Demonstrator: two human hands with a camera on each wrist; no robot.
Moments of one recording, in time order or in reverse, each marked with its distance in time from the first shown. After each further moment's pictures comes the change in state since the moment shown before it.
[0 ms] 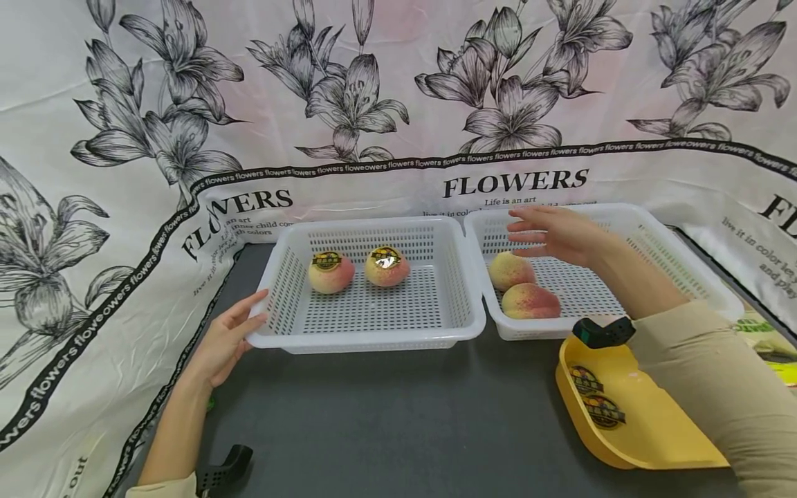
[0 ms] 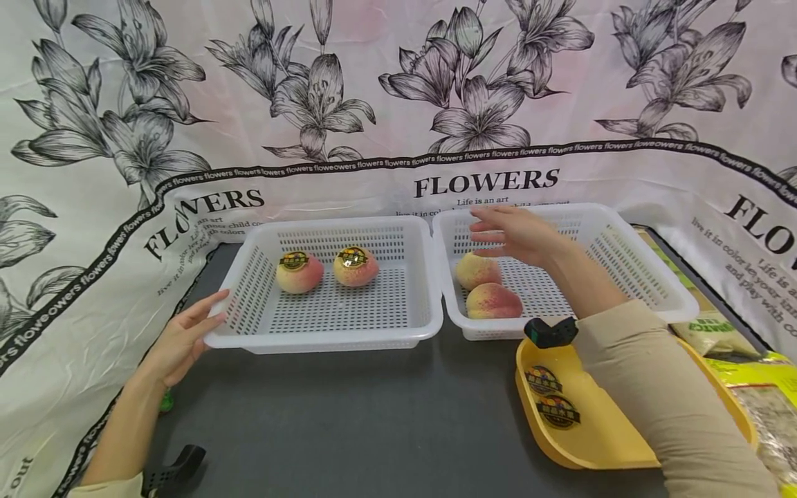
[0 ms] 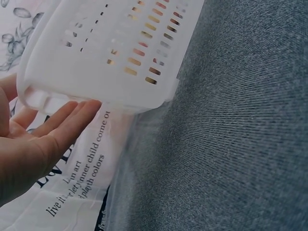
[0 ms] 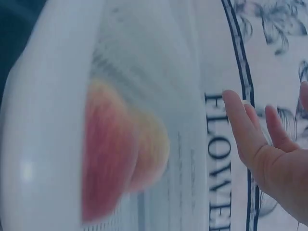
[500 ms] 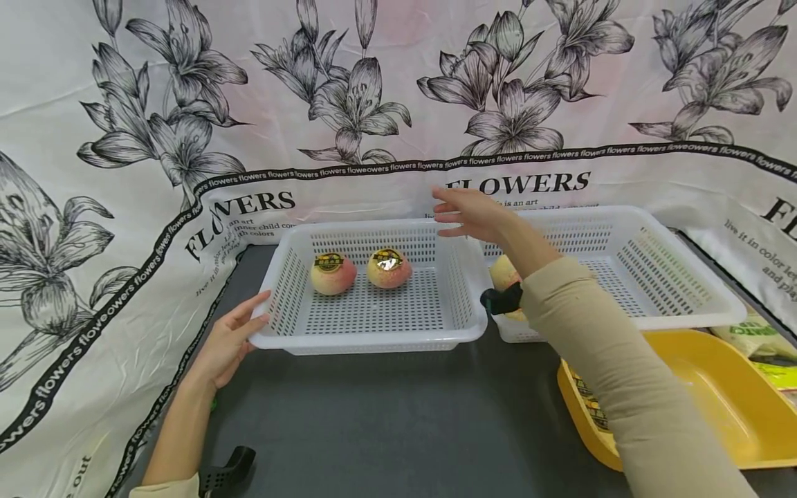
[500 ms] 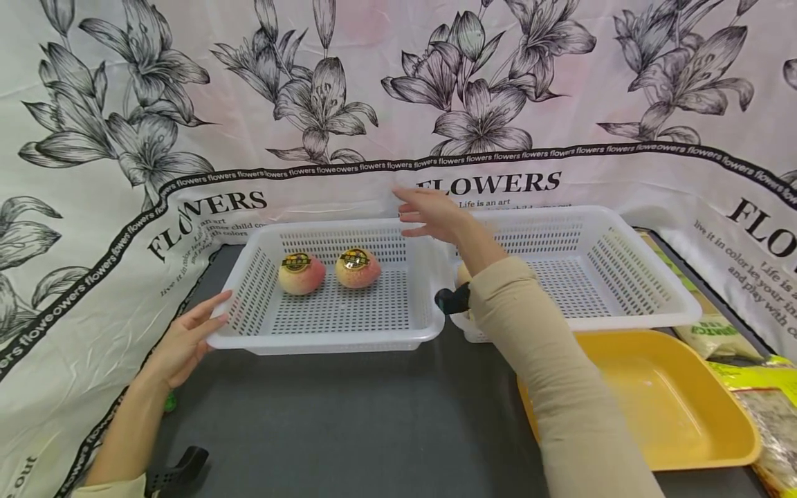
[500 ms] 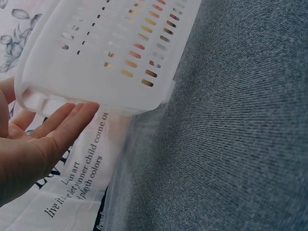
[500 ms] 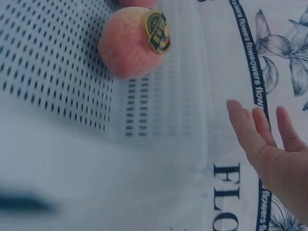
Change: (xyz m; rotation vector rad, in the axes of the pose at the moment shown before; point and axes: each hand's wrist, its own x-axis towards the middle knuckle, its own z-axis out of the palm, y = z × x) left_hand 0.000 -0.001 0.003 0.001 0.037 0.000; right_hand 0.083 -0.042 0.085 0.194 -0.029 -0.012
